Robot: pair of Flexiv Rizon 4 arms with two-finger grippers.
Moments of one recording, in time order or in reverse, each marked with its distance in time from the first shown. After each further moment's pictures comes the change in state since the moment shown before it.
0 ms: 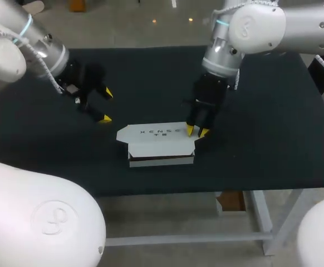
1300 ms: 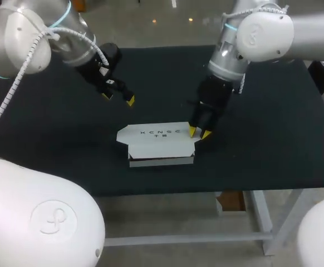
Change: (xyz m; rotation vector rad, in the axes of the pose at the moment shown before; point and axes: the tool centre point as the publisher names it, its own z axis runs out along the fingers) left arm -0.023 -0.036 0.015 -0.115 -0.115 -0.964; right arm -0.008 0.001 0.003 -0.045 0.038 0.014
